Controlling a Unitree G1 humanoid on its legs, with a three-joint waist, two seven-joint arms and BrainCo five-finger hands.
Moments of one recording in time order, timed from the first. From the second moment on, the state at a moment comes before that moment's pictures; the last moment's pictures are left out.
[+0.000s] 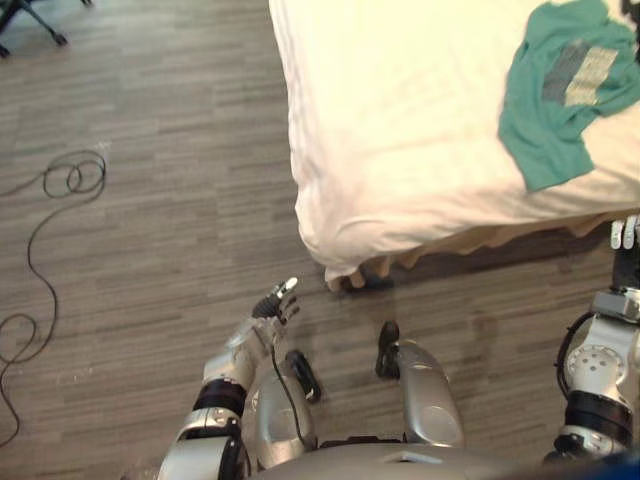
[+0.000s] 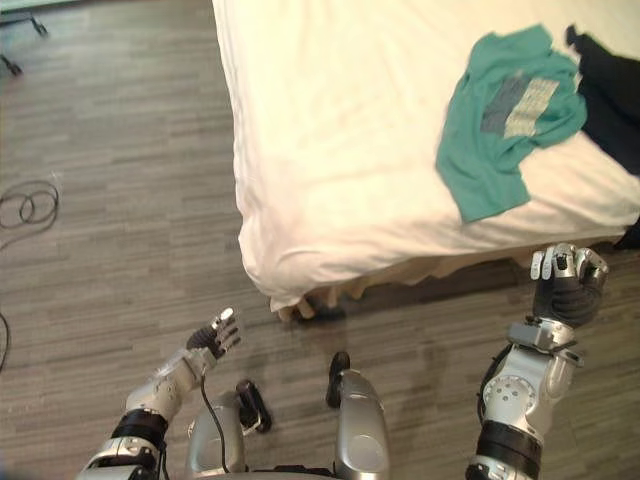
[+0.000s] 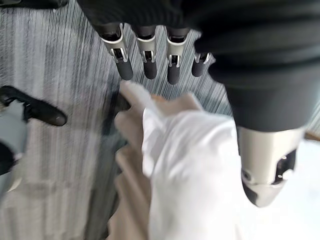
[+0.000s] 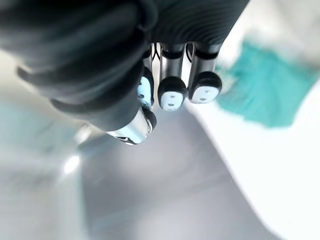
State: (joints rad) left arm -0.13 0.11 0.08 0.69 -0.49 0.28 -0.16; right arm -0.07 -0.21 -0.57 0.07 0.92 -0.29 0.53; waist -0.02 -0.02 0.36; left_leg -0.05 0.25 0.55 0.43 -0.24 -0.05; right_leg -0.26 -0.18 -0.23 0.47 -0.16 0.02
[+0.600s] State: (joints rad) left arm -0.25 -0.02 -0.04 0.81 -0.56 0.21 -0.19; right arm -0.52 -0.04 0.05 0.22 0.69 -0.12 0.60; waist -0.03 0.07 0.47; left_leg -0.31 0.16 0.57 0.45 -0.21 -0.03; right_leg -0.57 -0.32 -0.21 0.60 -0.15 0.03
